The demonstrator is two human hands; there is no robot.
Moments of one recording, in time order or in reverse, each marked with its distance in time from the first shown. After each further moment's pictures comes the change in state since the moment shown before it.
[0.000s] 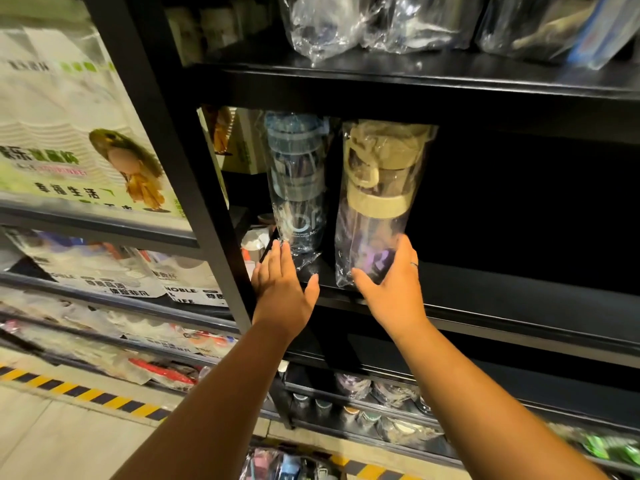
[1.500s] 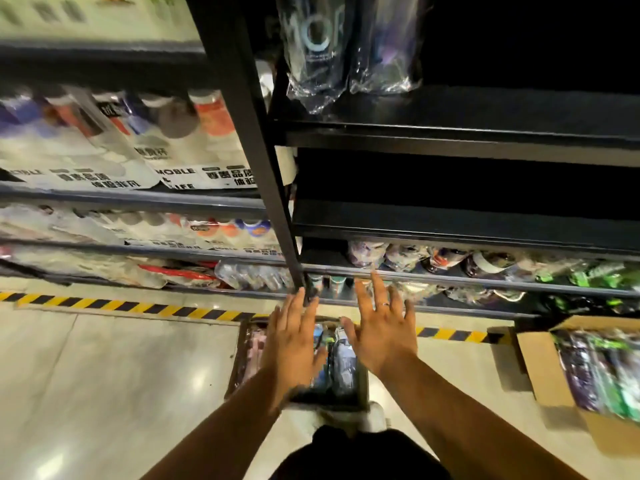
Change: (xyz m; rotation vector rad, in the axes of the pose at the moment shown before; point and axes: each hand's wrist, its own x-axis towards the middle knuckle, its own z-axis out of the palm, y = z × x) left_hand -0.250 -0.144 0.073 0.083 -0.543 0.298; right_hand -0.261 0.079 0.095 -0.832 -0.655 0.197
